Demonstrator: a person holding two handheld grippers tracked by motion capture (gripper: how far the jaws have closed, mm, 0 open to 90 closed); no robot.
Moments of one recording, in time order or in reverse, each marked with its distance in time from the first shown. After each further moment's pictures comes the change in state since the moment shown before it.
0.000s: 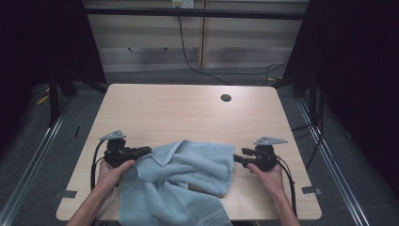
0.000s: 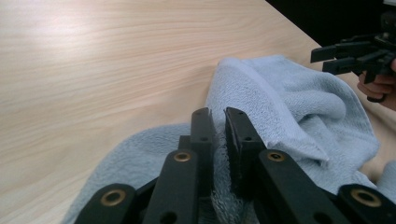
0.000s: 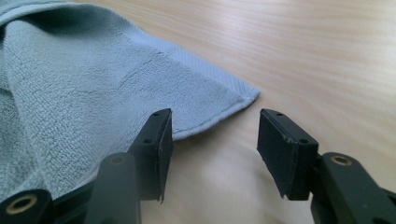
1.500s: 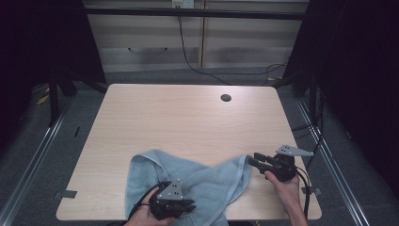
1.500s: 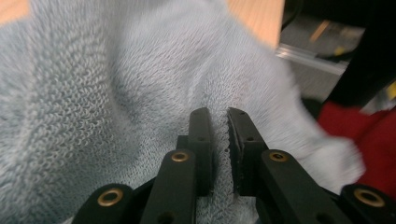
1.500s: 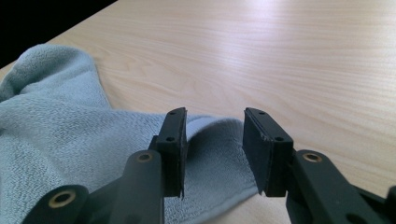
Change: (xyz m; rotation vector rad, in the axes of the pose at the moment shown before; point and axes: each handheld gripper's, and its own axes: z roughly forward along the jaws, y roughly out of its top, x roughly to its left) left arm -0.169 -0.065 0.050 0.263 -0.291 0.513; right arm -0.002 -0.024 -0.060 -0.153 0.007 0.057
